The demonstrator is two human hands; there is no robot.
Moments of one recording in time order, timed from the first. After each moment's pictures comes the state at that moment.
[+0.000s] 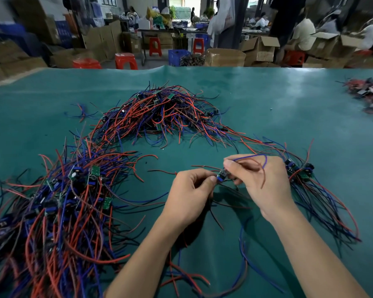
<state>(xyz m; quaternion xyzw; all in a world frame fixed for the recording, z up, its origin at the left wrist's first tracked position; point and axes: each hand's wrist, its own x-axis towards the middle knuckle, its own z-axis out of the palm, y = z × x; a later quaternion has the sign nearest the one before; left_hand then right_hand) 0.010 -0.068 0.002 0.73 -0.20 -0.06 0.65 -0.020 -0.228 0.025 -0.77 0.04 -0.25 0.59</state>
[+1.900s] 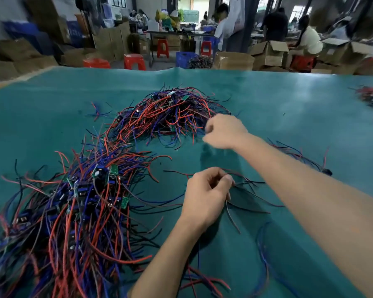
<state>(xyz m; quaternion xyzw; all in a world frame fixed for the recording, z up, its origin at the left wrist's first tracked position) 0.009 -0.070 0.005 0.73 -0.16 -0.02 0.66 0.137 -0.188 0.077 -0.99 0.06 -0.03 0.11</state>
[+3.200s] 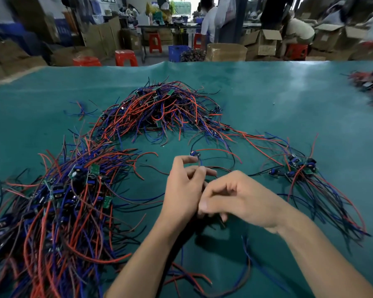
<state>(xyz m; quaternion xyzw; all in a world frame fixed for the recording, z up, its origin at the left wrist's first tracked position) 0.012 -0.066 0.002 0.71 -0.11 -0.02 0.69 -0.042 -0.202 0.045 -0.81 -0.14 0.12 0.56</state>
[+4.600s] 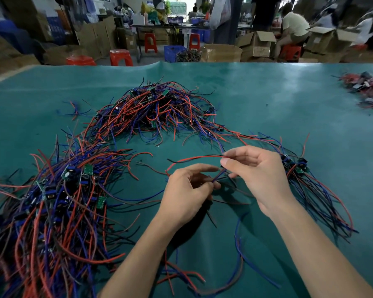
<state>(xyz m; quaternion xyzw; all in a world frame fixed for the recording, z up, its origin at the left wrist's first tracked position) 0.006 -0.068 0.007 0.74 -0.18 -0.10 0.64 -0.021 -0.231 0.032 -0.71 0.08 -0.19 0.67</state>
